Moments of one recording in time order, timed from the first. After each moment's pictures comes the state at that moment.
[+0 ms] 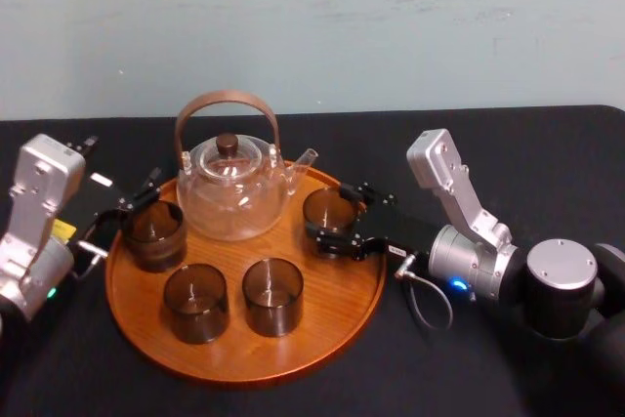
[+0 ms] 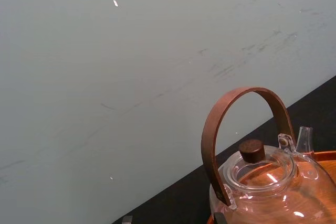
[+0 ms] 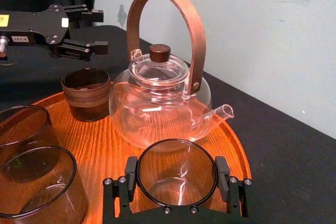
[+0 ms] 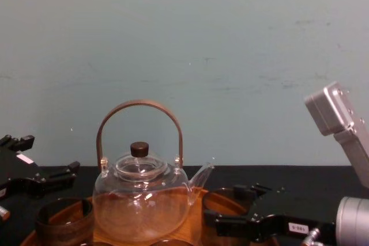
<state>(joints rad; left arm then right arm) -0.20 0.60 0.45 -1.41 -0.25 -0.12 0.03 0.41 0.32 -0.53 -1.13 0.30 -0.06 0.57</state>
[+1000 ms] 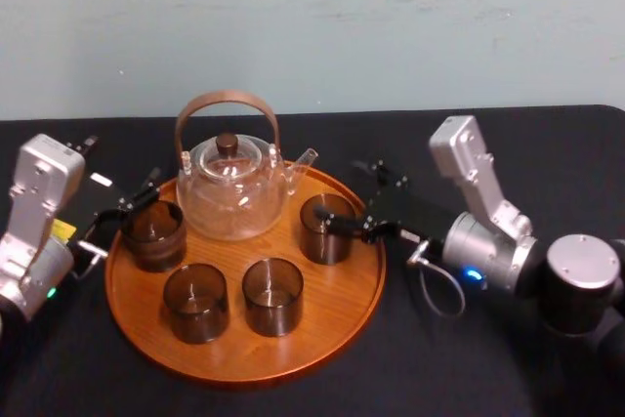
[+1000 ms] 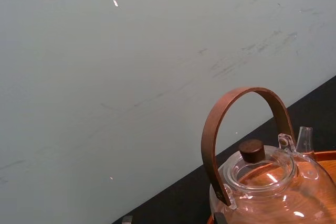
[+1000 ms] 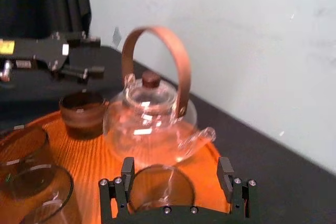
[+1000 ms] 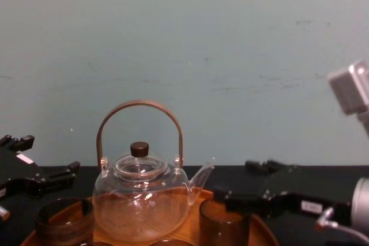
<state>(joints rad) -0.20 0.60 0.45 -1.41 -0.25 -0.12 0.03 0.38 0.35 -0.49 -1.21 0.31 -0.09 0.56</state>
